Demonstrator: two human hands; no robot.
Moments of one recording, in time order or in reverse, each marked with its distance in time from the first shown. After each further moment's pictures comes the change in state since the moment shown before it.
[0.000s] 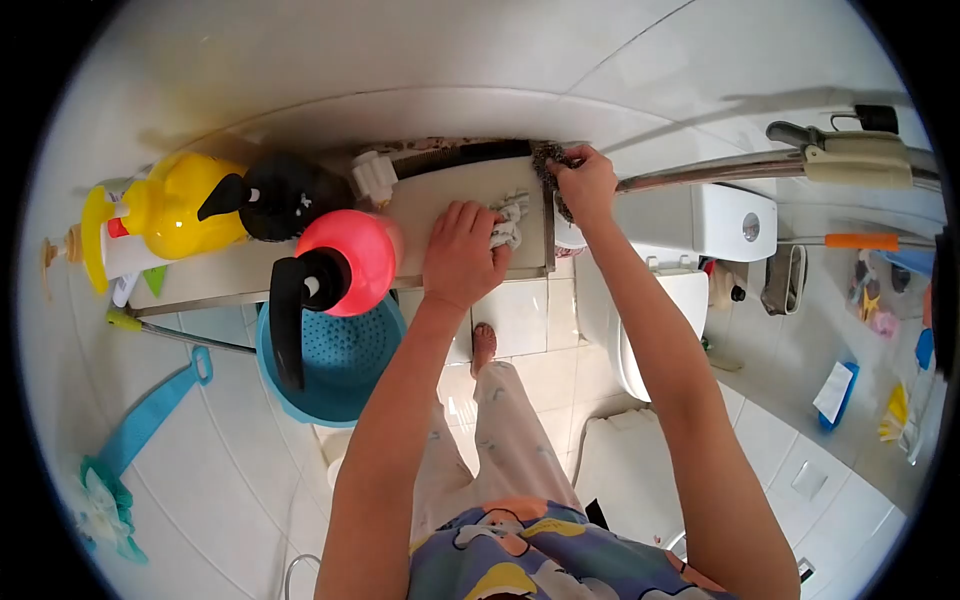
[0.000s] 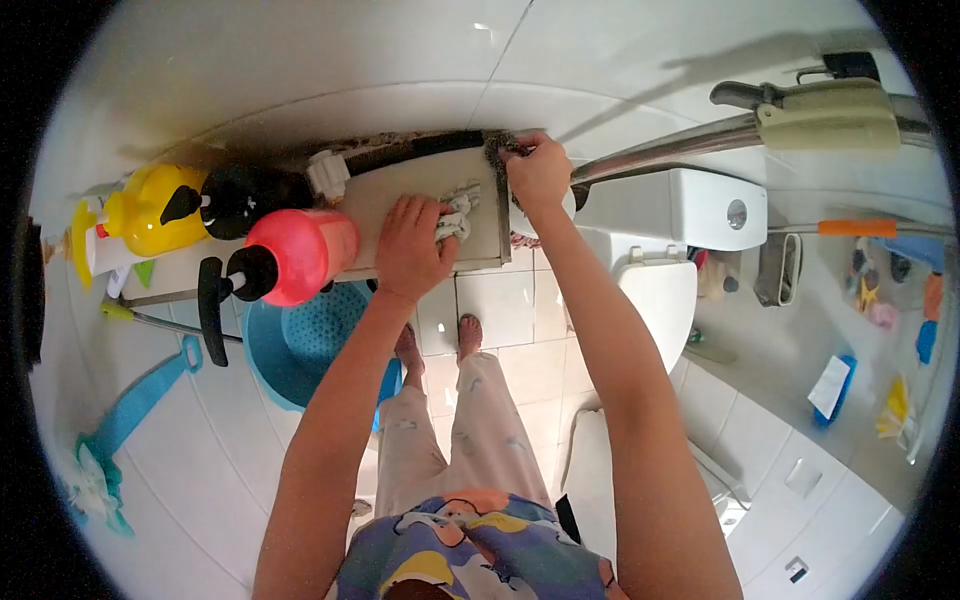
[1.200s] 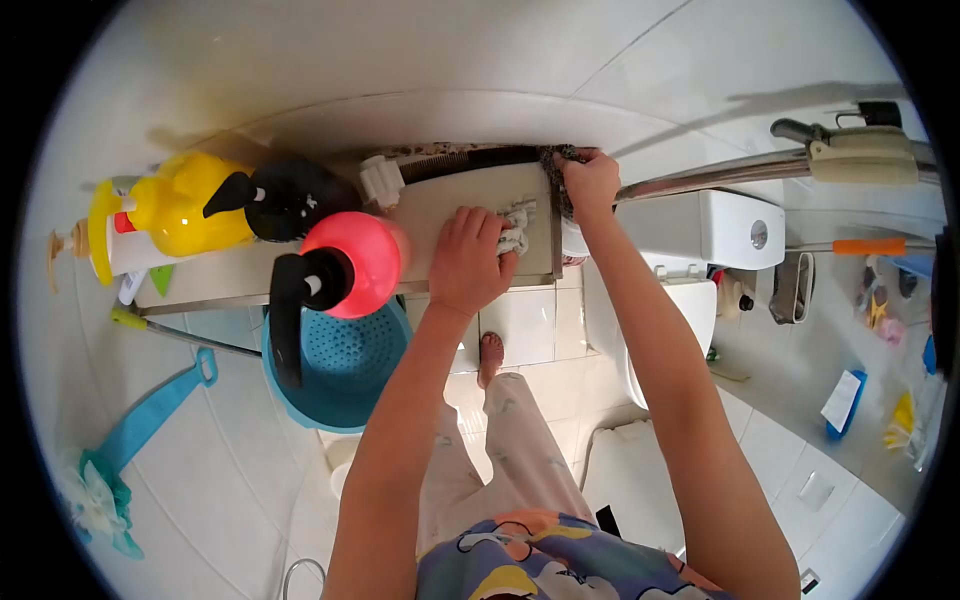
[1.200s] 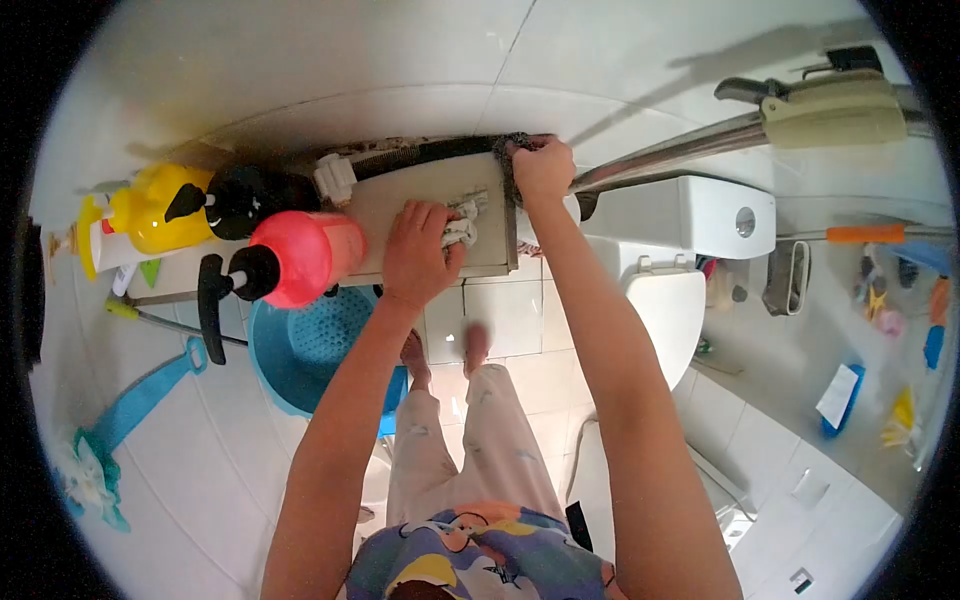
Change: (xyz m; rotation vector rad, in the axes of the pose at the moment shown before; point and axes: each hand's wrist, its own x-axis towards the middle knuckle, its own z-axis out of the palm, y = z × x) left_hand 0.000 0.000 0.001 -0.030 -0.027 -0.015; right_hand 0.024 -0.001 0.020 0.105 0.088 0.186
